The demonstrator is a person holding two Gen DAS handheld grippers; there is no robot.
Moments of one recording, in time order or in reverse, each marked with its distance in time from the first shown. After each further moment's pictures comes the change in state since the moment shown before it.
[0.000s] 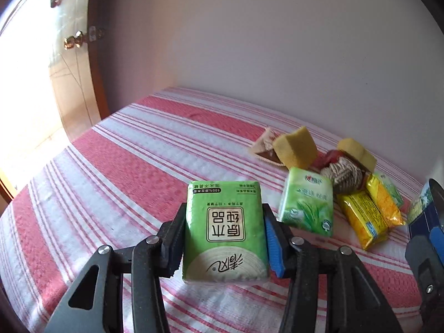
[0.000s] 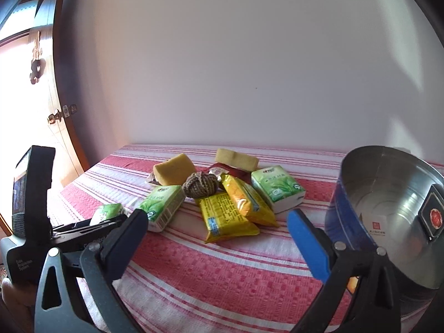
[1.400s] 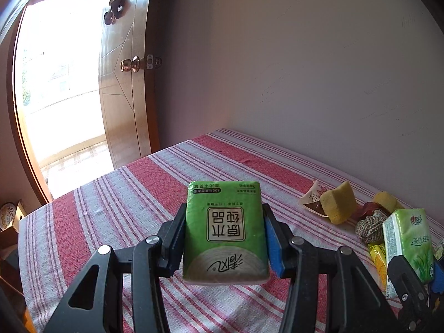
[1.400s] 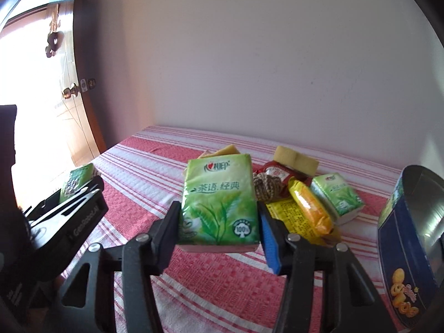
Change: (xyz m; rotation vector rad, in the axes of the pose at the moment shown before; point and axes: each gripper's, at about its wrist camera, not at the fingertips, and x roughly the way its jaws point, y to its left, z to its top) left arm -0.021 0.030 0.010 -0.105 -0.204 0.183; right arm 0.028 0.050 0.006 -0.112 0.036 0.047
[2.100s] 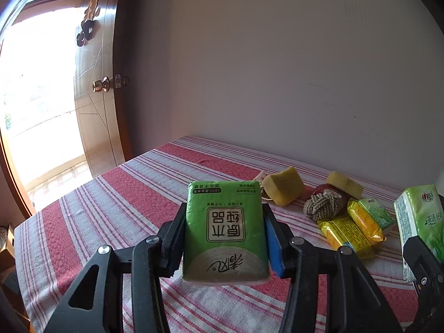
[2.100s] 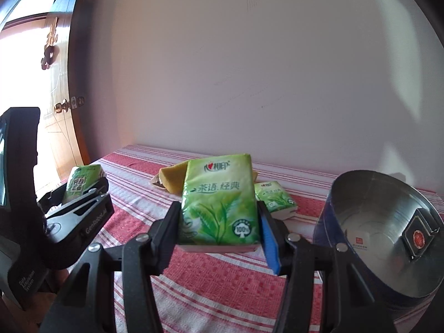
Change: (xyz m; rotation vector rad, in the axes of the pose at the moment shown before) left arm -0.049 -0.053 -0.025 0.107 -0.041 -0.118; right arm -0.060 -0.045 -0.021 0.004 -0.105 -0.105
